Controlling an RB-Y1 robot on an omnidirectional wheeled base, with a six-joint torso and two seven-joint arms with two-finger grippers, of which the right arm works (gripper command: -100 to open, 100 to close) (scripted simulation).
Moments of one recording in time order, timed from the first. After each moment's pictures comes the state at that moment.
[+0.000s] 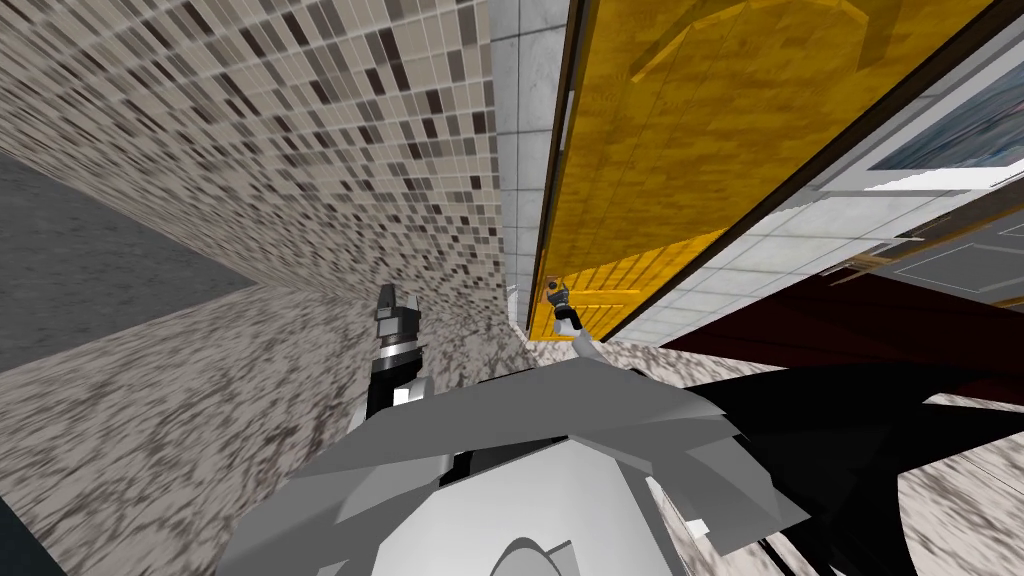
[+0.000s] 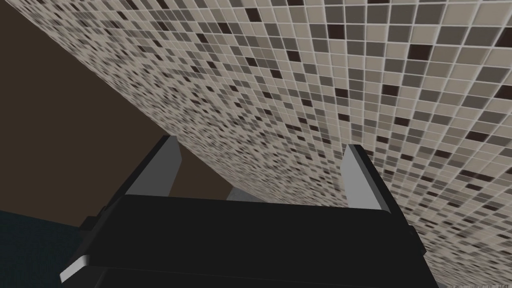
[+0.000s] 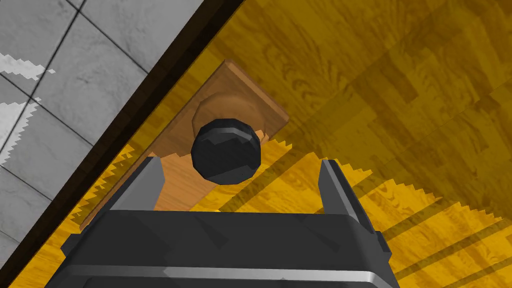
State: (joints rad) arm -0.13 -0.23 -0.06 -1.08 -0.54 -0.42 -0.52
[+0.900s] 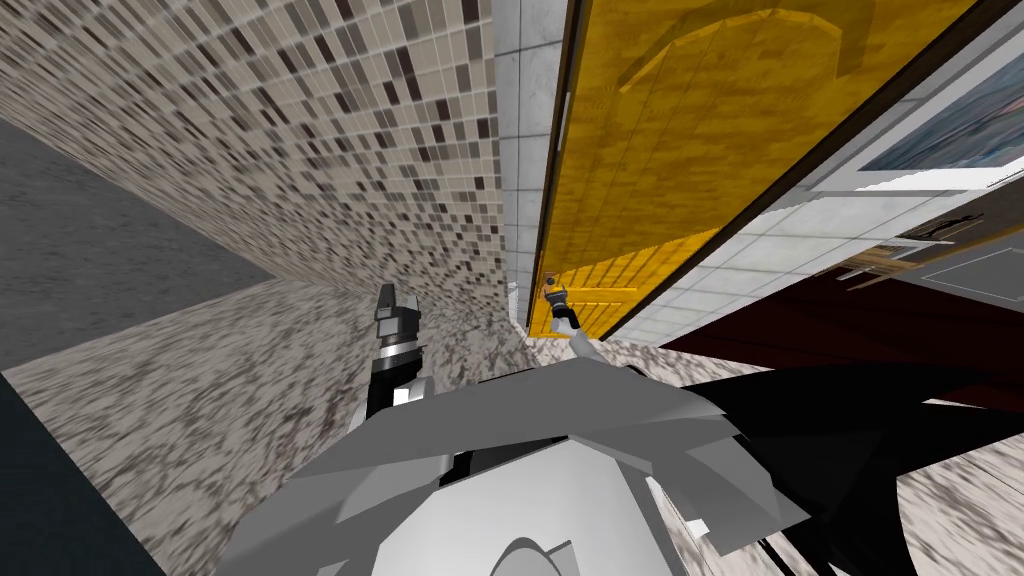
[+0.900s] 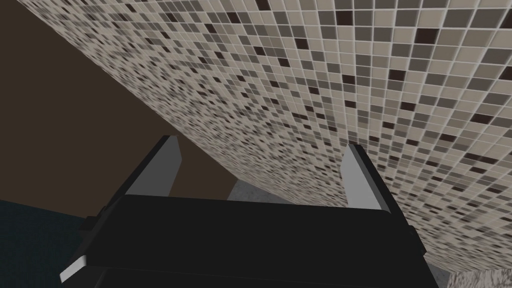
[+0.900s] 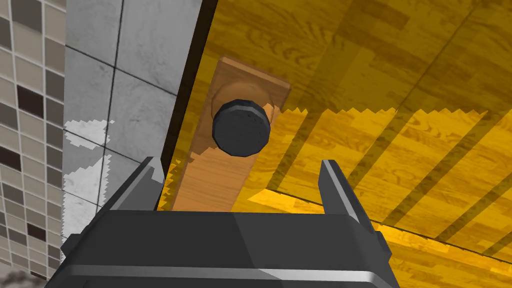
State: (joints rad) arm -0.15 -0.23 -0.02 -1.06 -0.71 -0.42 -0.75
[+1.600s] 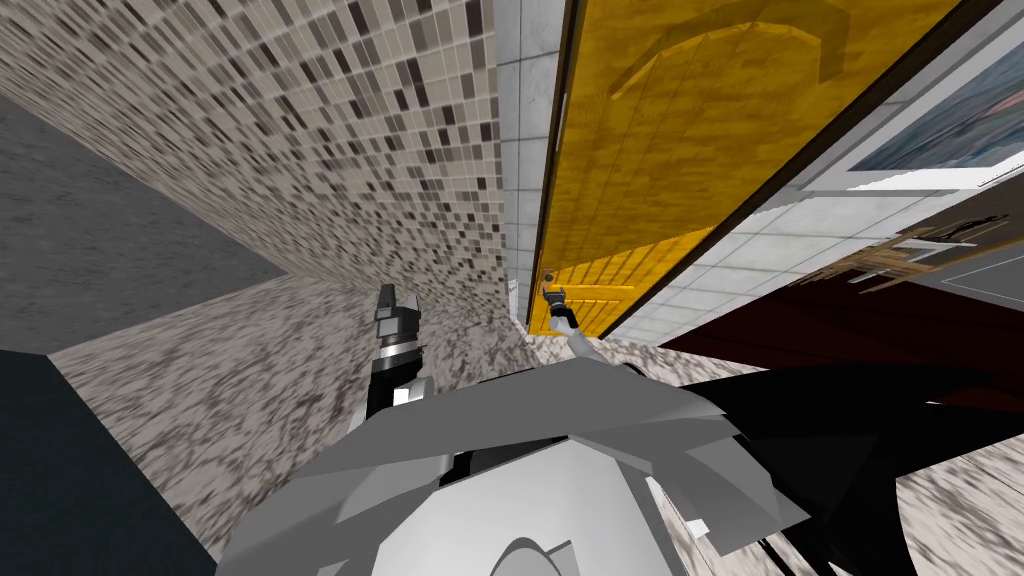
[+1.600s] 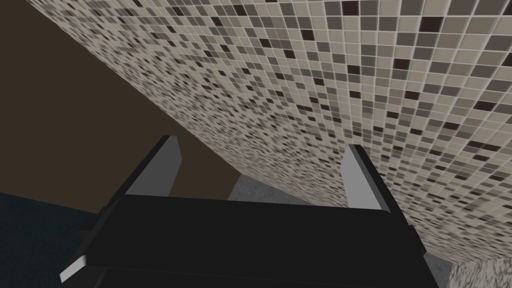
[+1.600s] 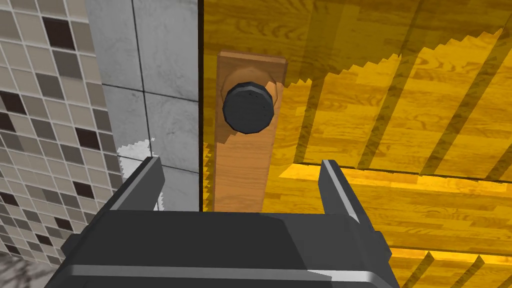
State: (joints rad) arm -0.16 -0.23 0.01 -1.06 -0.82 -0.42 -0.93
